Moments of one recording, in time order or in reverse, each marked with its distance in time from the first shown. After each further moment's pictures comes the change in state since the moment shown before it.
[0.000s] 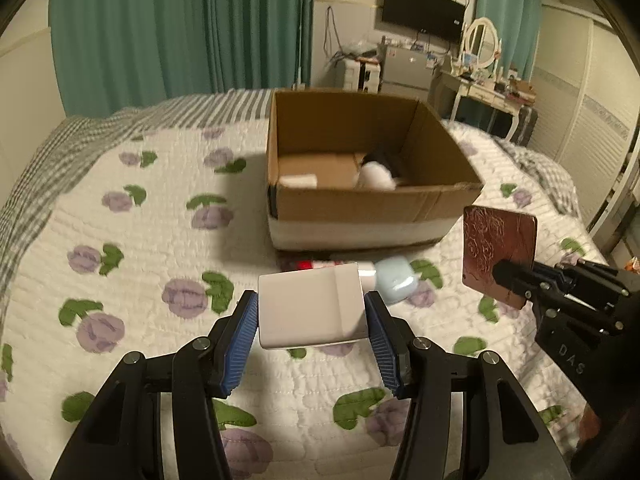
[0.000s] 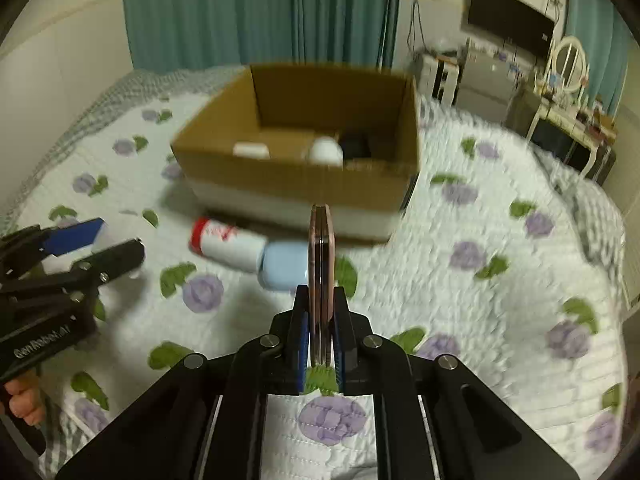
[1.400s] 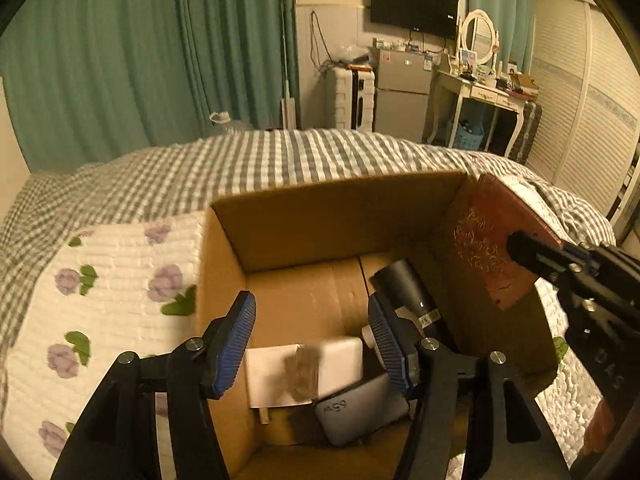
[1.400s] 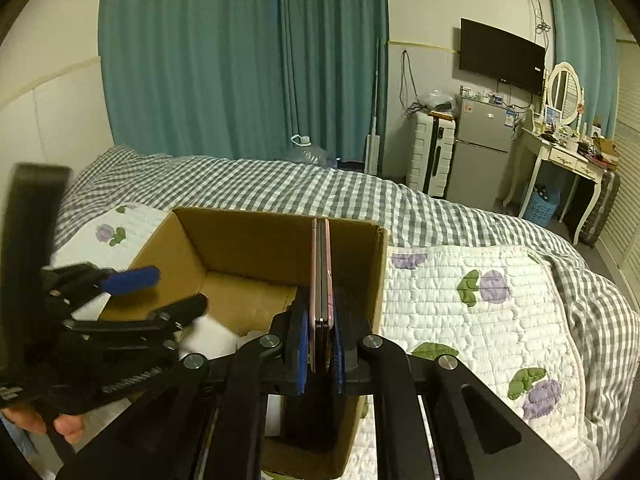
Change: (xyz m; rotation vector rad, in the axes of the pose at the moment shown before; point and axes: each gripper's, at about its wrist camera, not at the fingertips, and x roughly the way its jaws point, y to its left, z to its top) left arm 0.115 -0.022 0.145 0.083 -0.027 0.029; right arm 0.079 -0.071 0.130 0.061 -0.190 0.023
